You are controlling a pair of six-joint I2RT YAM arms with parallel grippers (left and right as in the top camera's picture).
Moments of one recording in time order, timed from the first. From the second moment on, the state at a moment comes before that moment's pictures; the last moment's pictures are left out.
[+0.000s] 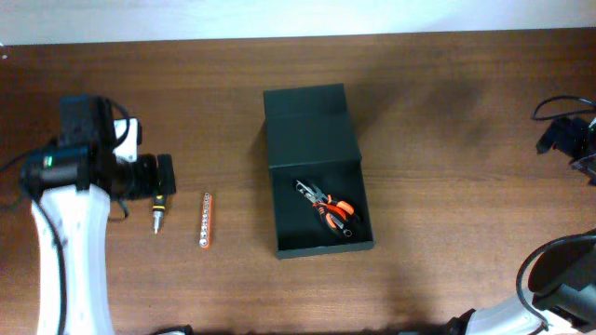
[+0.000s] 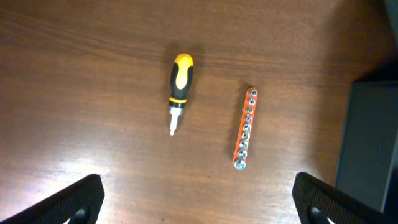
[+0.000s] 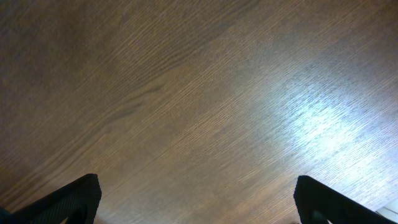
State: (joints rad) left arm 0.16 1.41 1.45 -1.30 -0.03 0.03; right arm -0.57 1.81 1.79 -1.38 0.03 0.13
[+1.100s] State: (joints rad) left arm 0.31 1.83 1.46 -1.06 0.04 0.26; right arm -0.57 1.81 1.79 -1.38 0.03 0.13
